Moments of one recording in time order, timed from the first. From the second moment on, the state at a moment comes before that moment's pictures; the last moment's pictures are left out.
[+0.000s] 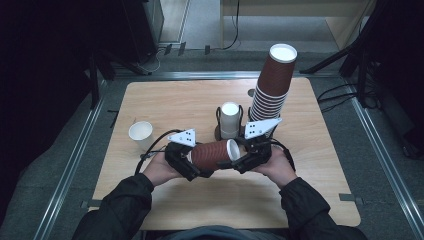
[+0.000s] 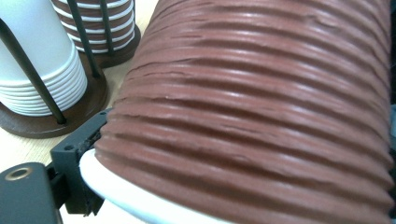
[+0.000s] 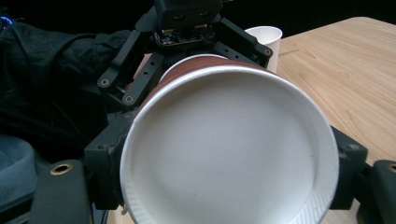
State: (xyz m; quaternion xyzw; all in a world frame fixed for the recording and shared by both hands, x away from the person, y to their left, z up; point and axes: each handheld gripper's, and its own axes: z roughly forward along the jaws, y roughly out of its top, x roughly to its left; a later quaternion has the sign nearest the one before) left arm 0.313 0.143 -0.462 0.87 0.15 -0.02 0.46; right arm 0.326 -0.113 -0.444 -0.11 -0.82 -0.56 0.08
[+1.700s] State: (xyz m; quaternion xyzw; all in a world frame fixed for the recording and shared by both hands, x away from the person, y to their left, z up) left arm 0.322 0.144 -0.458 0.96 0.15 -0.01 0.25; right arm 0.324 -0.105 -0.466 -0.11 -0.90 -0.43 0.03
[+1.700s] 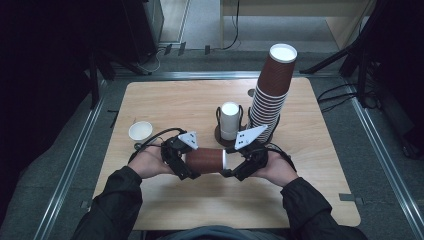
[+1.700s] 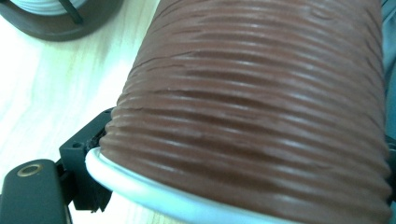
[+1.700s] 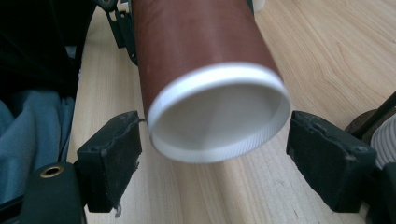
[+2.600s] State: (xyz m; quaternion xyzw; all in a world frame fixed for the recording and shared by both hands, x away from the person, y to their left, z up) left arm 0.315 0.109 -0.466 0.97 0.12 -0.01 0.21; right arm 0.318 -0.078 -0.483 -0.06 -0.92 -0.38 0.04
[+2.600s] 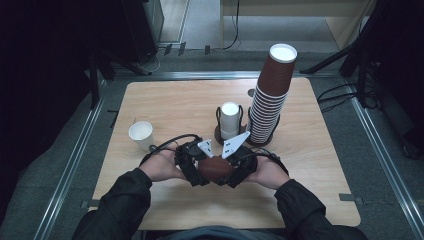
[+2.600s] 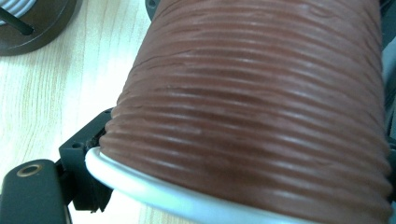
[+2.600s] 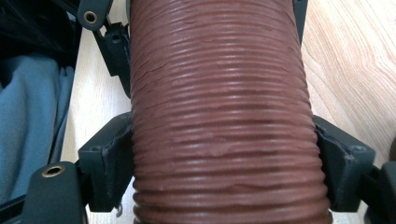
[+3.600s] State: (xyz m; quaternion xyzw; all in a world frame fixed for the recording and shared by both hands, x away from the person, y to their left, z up) left arm 0.314 0.159 -0.449 0.94 0.16 0.00 0.31; right arm 0.324 -0.099 -0.468 -0.07 -0.91 -0.42 0.01
